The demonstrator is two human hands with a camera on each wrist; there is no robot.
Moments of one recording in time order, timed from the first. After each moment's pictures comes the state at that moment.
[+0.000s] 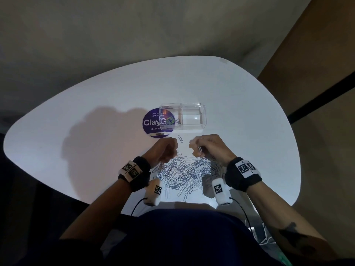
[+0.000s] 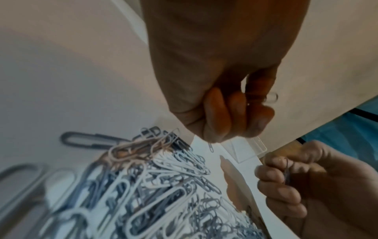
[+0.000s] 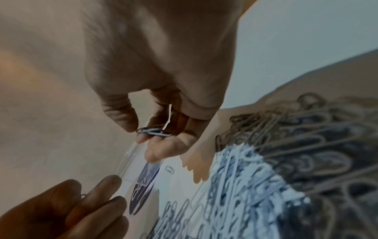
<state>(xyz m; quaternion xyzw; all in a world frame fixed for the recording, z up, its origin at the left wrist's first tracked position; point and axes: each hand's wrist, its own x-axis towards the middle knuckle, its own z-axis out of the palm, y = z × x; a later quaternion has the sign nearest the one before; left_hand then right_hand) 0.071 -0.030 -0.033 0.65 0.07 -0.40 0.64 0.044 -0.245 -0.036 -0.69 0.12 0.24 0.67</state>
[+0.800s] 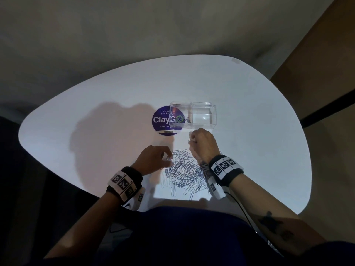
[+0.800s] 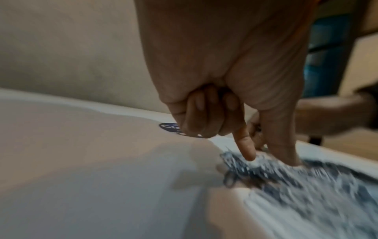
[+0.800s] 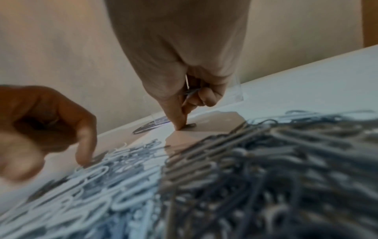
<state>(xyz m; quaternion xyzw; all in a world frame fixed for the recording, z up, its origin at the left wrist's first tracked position) 0.043 0.030 -0.042 0.92 -0.14 -0.24 0.28 0.067 -0.185 -0.061 -0.96 -0.03 0.08 0.25</state>
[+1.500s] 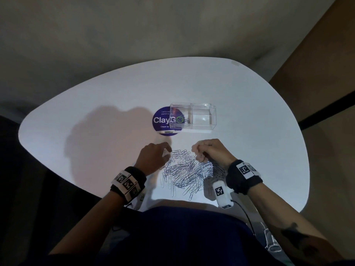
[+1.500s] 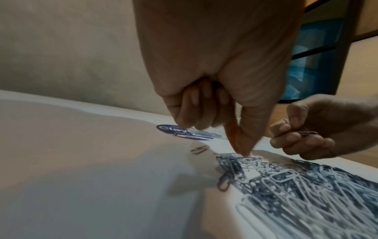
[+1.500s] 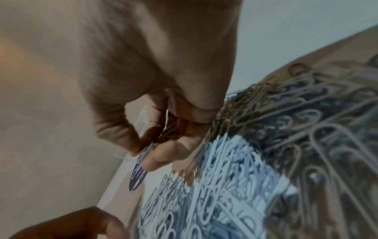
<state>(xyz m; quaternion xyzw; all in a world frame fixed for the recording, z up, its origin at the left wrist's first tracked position) 0.042 0.024 -0.053 0.96 -0.11 -0.14 0.21 0.044 -0.227 -0.050 -0.71 0.10 0.28 0.64</state>
